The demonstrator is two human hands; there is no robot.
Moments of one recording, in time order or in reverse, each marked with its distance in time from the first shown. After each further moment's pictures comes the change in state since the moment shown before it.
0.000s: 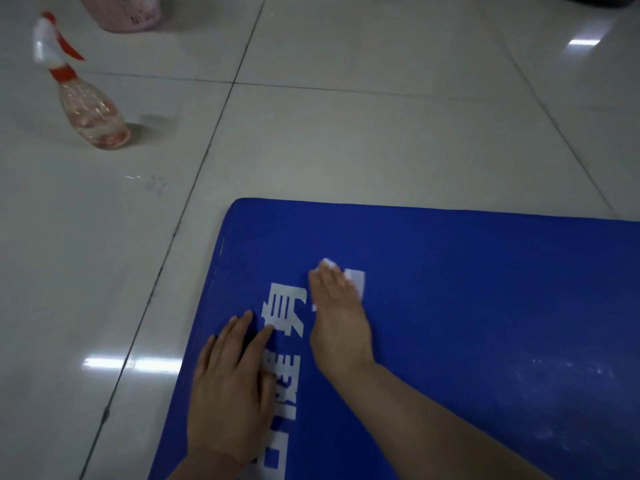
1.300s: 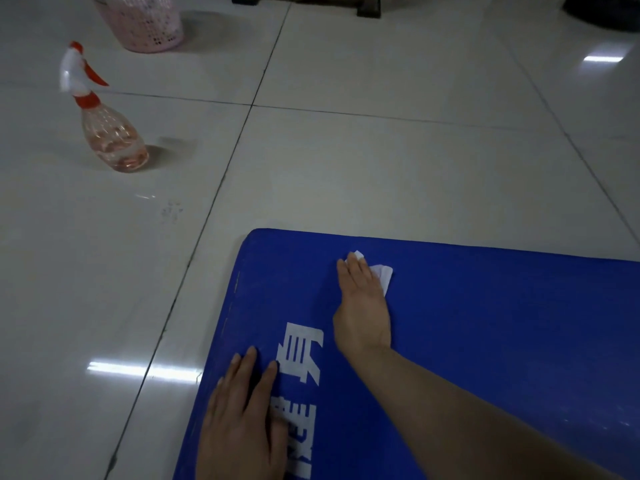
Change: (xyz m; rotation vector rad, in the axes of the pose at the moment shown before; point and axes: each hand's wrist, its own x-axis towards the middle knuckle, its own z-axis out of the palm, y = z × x) left_hand 0.008 -0.007 0.008 -0.051 0.111 -0.042; right_hand 0.073 0.019 -0.010 0.074 -0.030 0.073
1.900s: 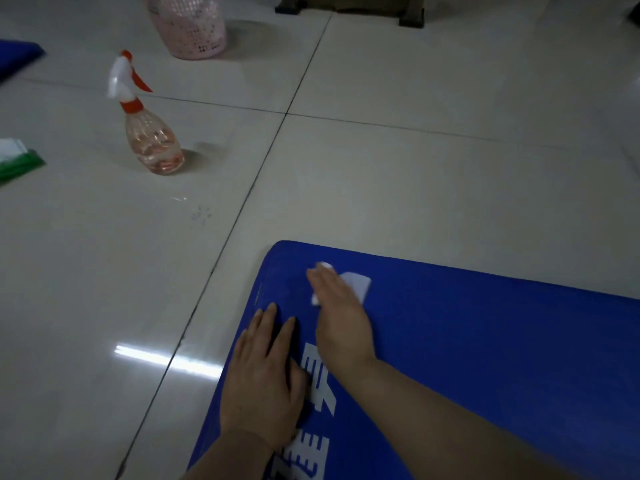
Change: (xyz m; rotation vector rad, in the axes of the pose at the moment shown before) left_hand 0.072 0.001 0.010 0.062 -0.086 -0.061; right_hand 0.027 -0.032 0.027 0.202 -0.028 -0.282
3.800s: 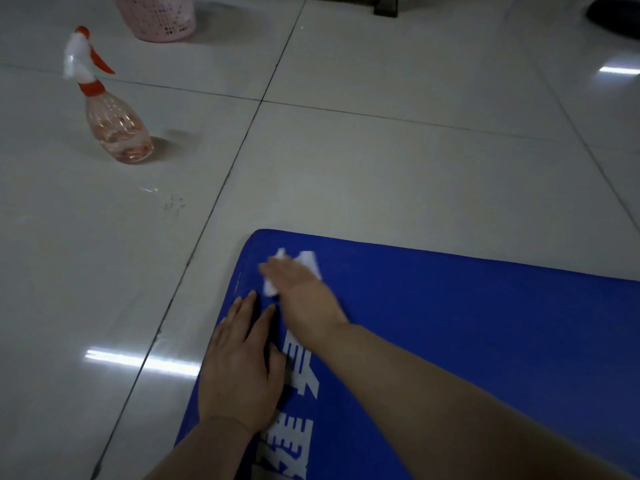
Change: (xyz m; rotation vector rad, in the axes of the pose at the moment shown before) left_hand 0.002 -0.004 -0.003 -0.011 -0.018 -0.023; right_hand 0.022 -0.003 -0.003 -0.112 0.018 -0.122
